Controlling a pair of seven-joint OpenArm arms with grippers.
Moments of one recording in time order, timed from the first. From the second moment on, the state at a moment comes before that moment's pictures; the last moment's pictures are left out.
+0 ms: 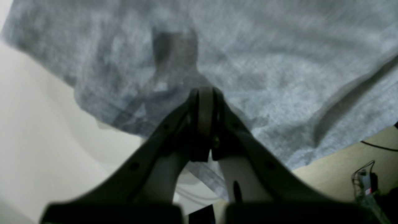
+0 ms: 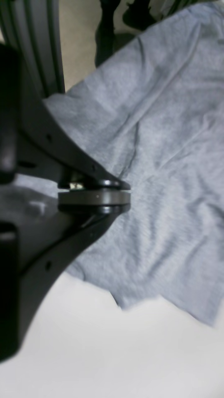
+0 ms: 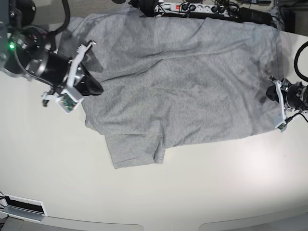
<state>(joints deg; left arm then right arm) -5.2 -53.2 19.2 79.2 -47.2 -28.7 57.5 -16.8 20.9 -0.2 114.0 31.0 40.4 -52.5</state>
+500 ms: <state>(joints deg) -5.8 -49.0 5.0 78.7 -46.9 -27.3 56.0 3.9 16.4 -12.2 80.0 18.6 37.4 -46.2</state>
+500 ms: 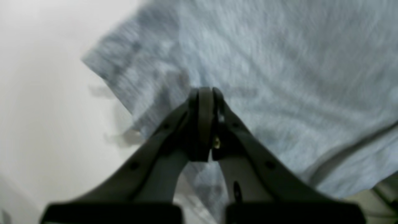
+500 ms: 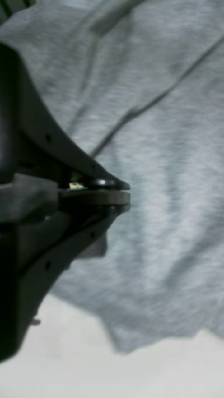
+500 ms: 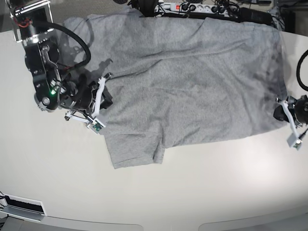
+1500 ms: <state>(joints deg) -3.3 -42.2 1.9 78.3 -47.6 -25.4 56.5 7.8 15.3 -5.2 69.0 4.9 2.6 -49.9</state>
